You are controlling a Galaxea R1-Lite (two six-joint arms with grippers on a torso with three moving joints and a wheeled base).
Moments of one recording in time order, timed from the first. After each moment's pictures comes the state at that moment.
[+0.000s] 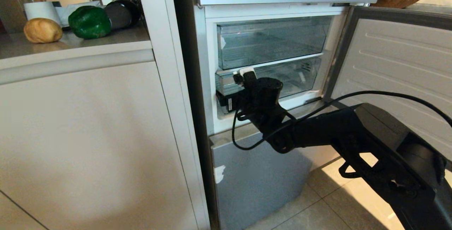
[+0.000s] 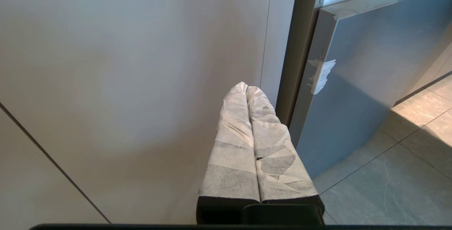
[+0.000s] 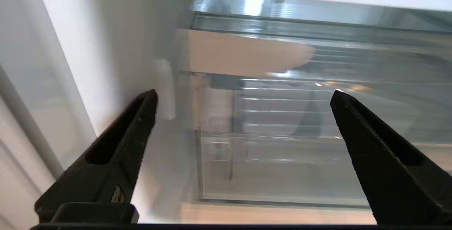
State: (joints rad) left arm 0.00 0.00 0.00 -0.03 0.00 0.00; right arm 0.61 2.45 -1.78 -0.82 -0.14 -0.10
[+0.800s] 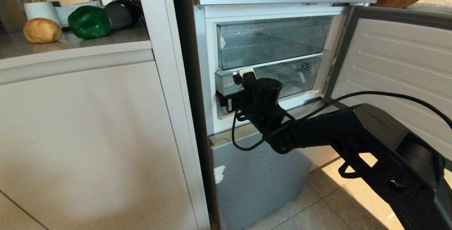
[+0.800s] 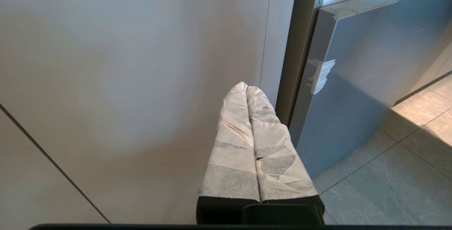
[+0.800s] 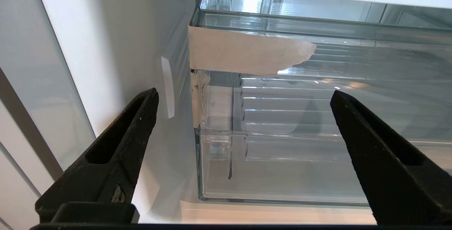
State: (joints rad) left arm 0.00 0.00 0.00 -0.03 0.00 0.00; right arm 0.61 2.45 -1.78 -0.83 -0.15 -0.11
